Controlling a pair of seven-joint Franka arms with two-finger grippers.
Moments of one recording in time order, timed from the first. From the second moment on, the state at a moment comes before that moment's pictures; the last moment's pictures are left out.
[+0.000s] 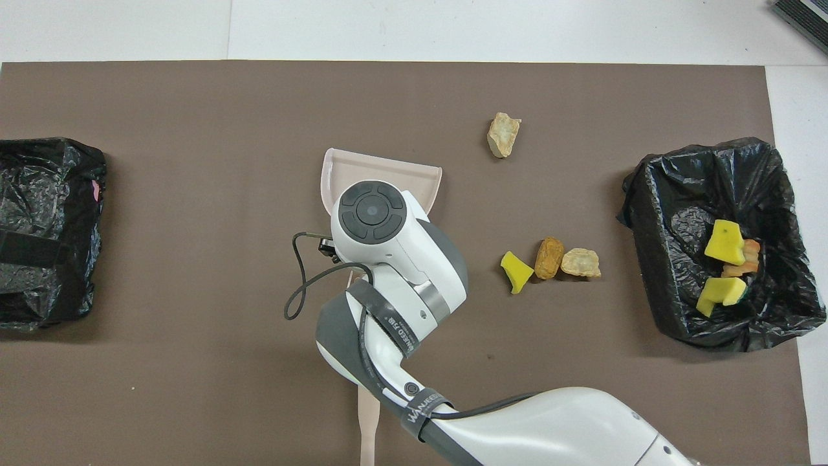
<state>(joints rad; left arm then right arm) -0.08 -0.10 -0.01 -1.52 0.01 1.42 0.17 0.55 0.54 0.17 -1.46 -0.01 2.06 0.91</state>
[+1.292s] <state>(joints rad) -0.08 -0.10 -0.01 -1.52 0.01 1.42 0.17 -0.01 0.20 0.13 -1.45 -0.11 1.74 0.05</state>
